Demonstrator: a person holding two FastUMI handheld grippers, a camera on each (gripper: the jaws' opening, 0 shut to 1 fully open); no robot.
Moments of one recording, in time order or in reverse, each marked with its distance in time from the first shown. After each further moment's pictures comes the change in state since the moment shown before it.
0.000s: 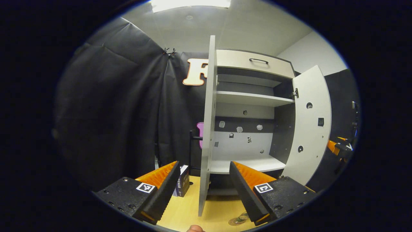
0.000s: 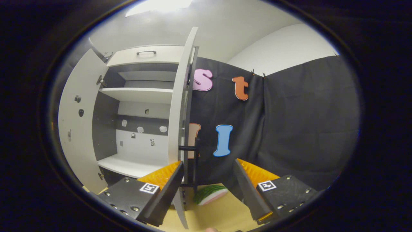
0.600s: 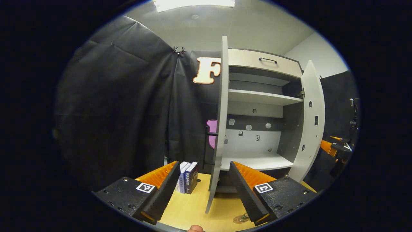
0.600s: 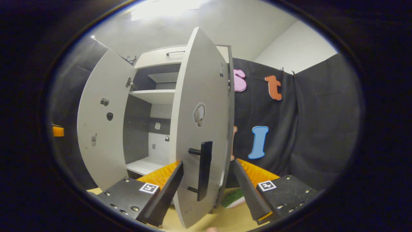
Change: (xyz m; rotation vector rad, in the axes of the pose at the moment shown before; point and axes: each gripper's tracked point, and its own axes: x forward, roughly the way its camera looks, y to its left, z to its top) left arm -0.019 0.033 -0.011 -0.007 0.019 0.086; right arm 0.015 0.108 0.002 0.035 -0.002 0.276
